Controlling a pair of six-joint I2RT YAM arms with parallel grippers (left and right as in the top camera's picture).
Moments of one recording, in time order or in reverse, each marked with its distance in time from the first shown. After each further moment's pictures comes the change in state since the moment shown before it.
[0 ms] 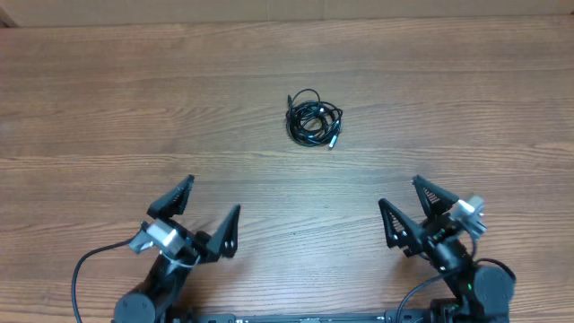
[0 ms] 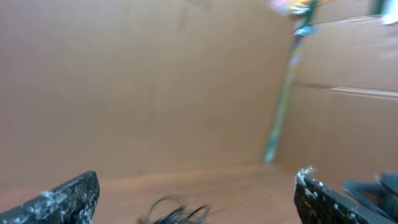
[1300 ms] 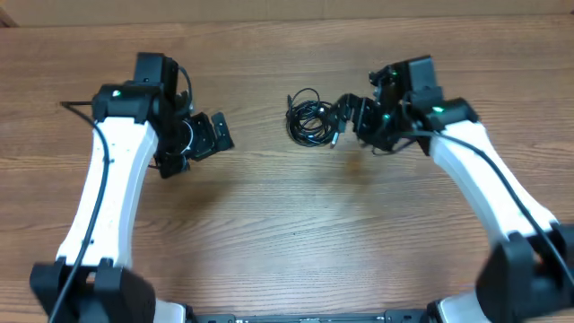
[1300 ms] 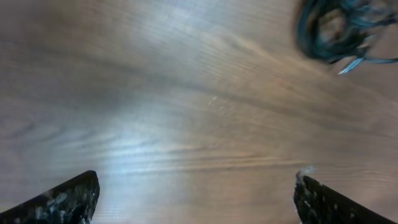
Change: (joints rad) left arm -0.008 1.625 1.499 -1.697 -0.202 -0.066; right arm 0.187 1.678 1.276 -0.856 0.000 0.000
